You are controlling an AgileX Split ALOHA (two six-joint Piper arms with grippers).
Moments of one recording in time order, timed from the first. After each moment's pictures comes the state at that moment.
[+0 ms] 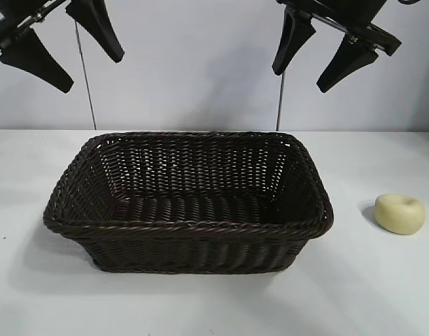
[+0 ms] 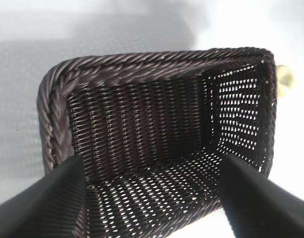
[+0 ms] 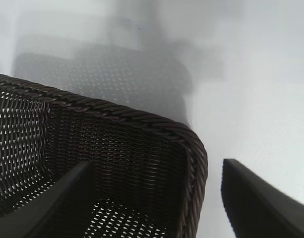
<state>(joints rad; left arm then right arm) -0.21 1.81 -1.56 -0.55 1.09 0.09 0.17 1.96 -1.80 0.37 1.16 -0.08</state>
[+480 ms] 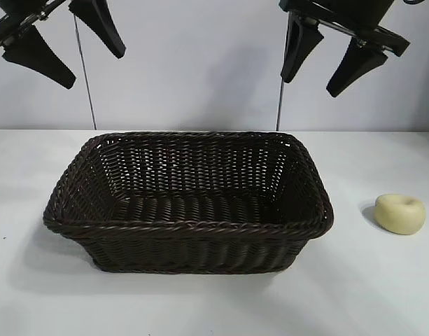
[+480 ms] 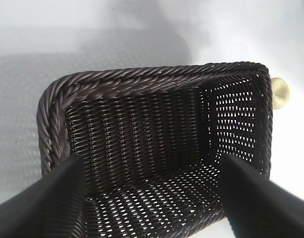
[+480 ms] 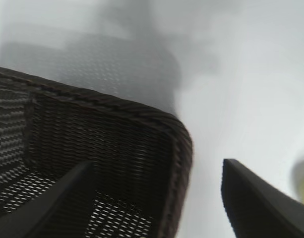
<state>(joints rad) -0.21 1.81 -1.56 -0.55 1.06 0.09 0.17 1.96 -1.80 0.23 1.22 -0.08</state>
